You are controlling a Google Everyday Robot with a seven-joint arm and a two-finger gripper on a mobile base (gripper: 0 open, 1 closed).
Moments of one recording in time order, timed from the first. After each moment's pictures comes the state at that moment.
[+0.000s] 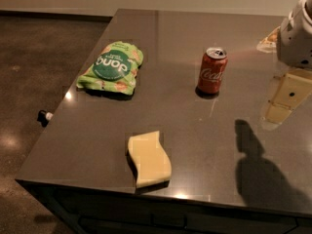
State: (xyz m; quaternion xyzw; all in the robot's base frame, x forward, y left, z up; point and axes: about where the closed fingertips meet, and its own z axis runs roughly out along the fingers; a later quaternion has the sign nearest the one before) arm 0.438 -0.217 0.976 -0.60 0.78 -0.03 0.16
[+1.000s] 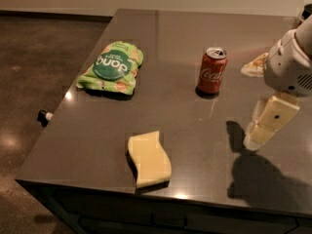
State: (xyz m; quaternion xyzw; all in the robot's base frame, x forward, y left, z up) arm 0.425 -0.193 0.936 -0.61 0.77 0.05 0.18
